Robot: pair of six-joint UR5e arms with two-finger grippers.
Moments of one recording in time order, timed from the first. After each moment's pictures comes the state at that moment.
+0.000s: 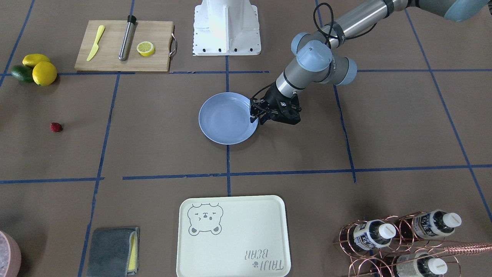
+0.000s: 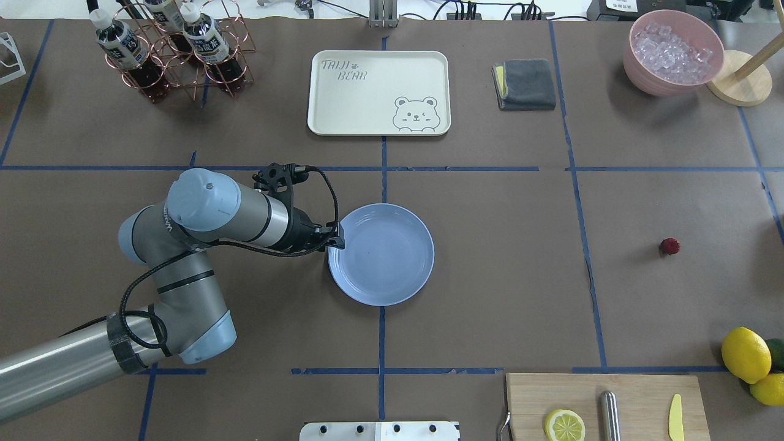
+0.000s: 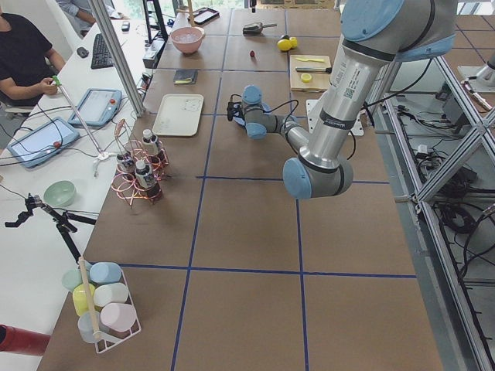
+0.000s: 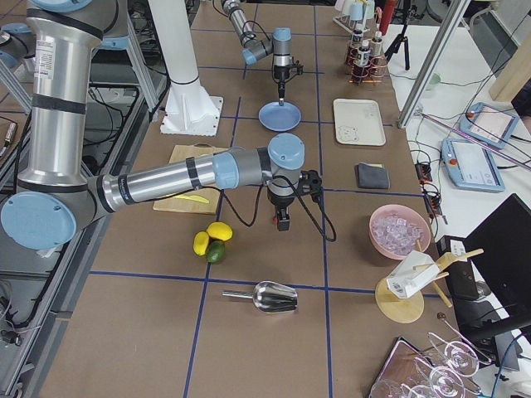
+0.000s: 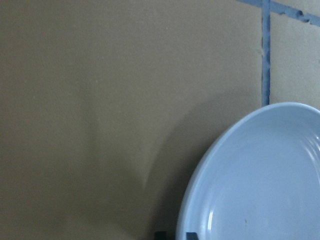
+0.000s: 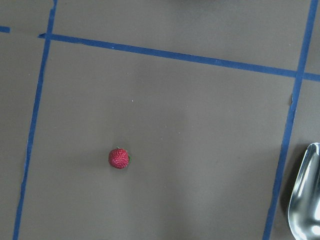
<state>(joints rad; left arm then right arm) -0.52 -2.09 -1.51 -2.32 -1.94 -1.39 1.38 -1.72 1.99 -1.64 2.43 0.12</state>
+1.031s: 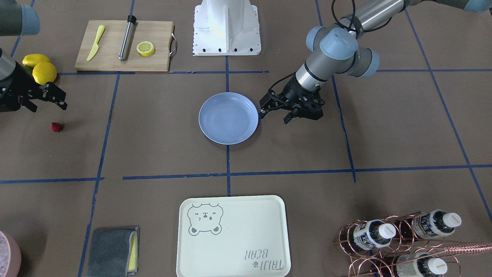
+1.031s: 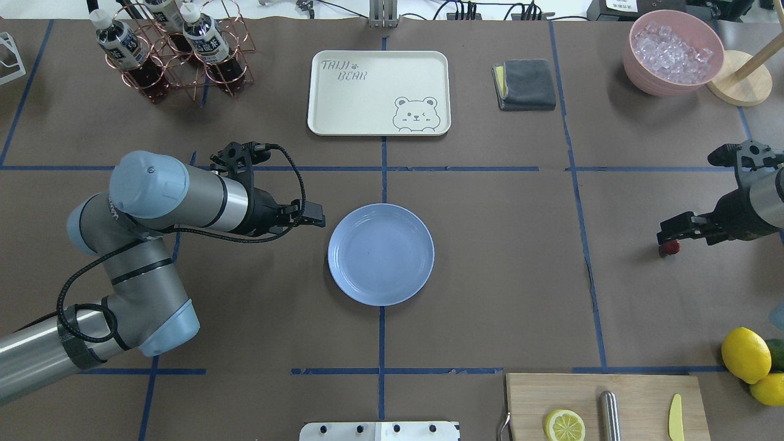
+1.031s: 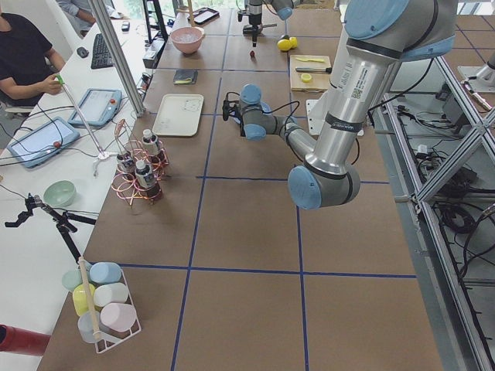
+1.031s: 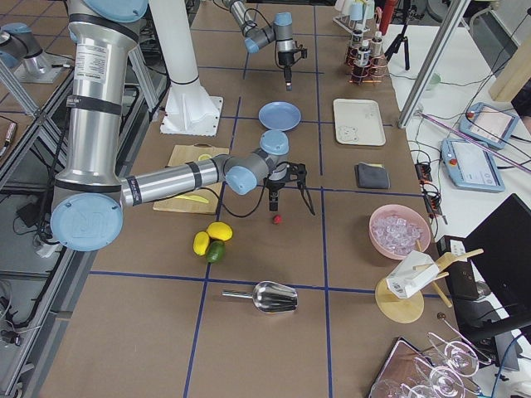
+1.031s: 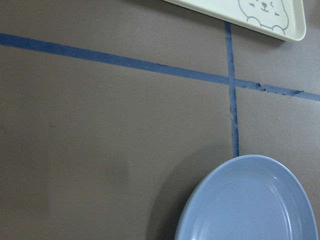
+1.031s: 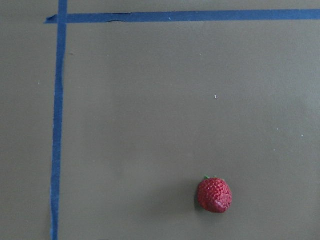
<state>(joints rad) -0.58 -1.99 -1.63 -2.31 -1.95 -1.38 0.91 -1.71 1.88 -1.12 2.16 0.86</state>
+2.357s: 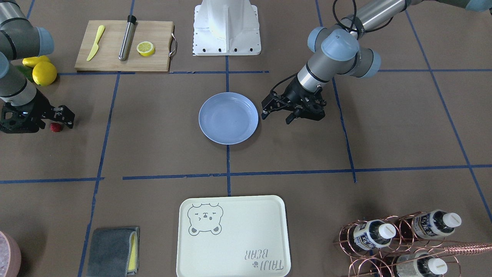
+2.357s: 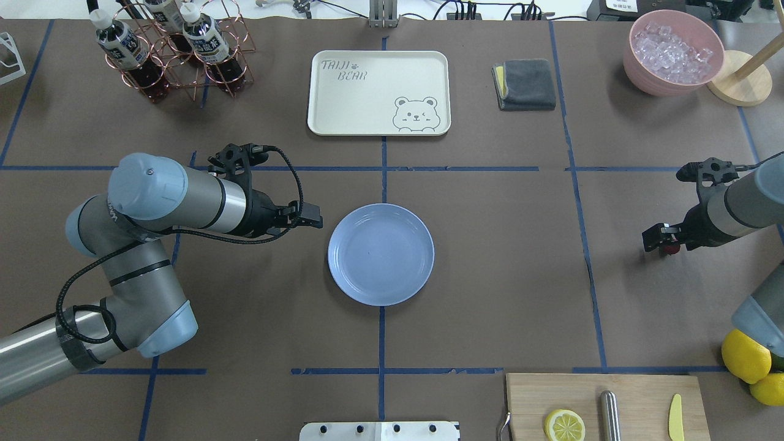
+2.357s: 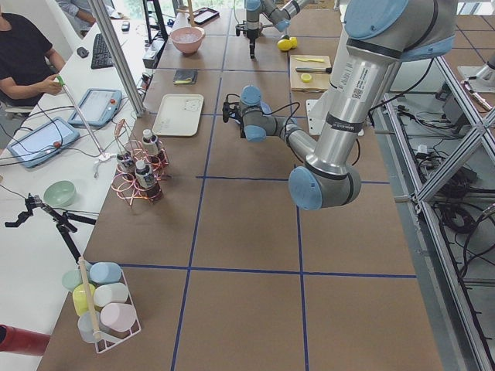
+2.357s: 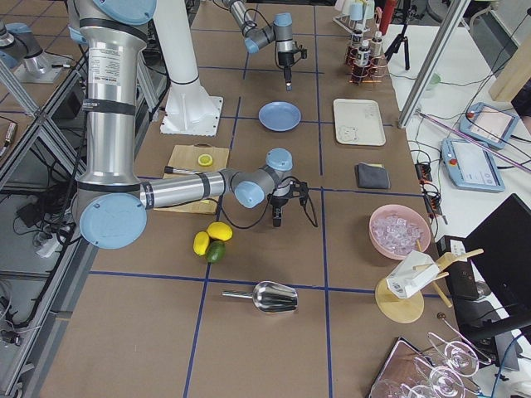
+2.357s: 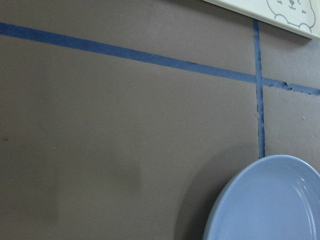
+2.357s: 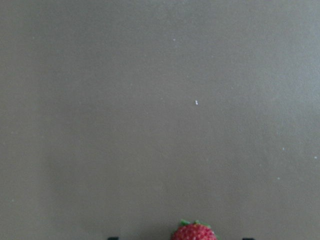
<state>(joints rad) -0.58 -1.99 -1.63 -2.31 -1.94 -1.38 0.85 -1.64 1.71 -1.09 2.07 0.88</state>
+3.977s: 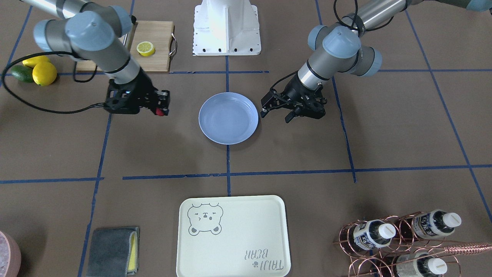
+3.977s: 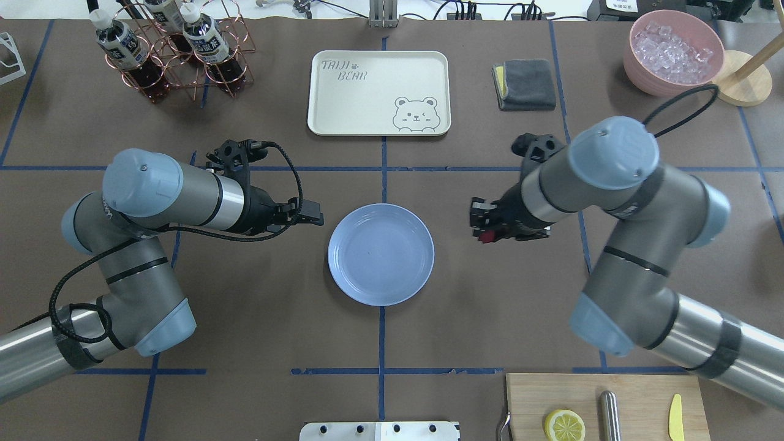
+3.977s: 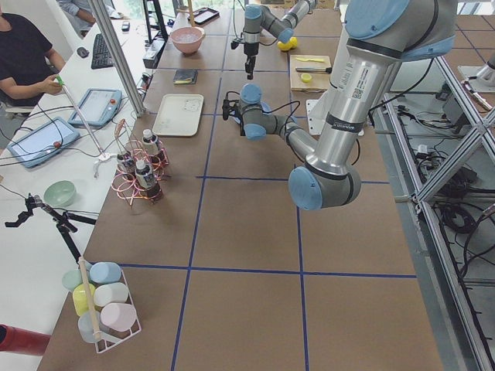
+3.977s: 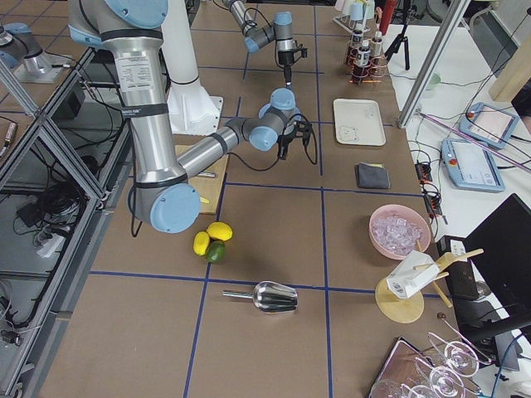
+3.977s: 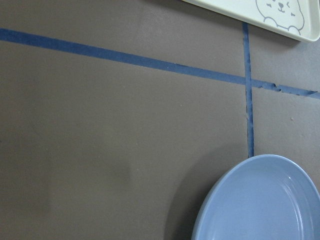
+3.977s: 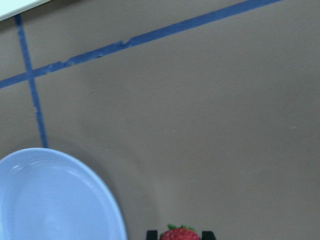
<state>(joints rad) -0.59 -1.98 -1.65 -2.31 -1.95 -1.38 0.58 -1.12 1.80 -1.29 2.01 1.50</state>
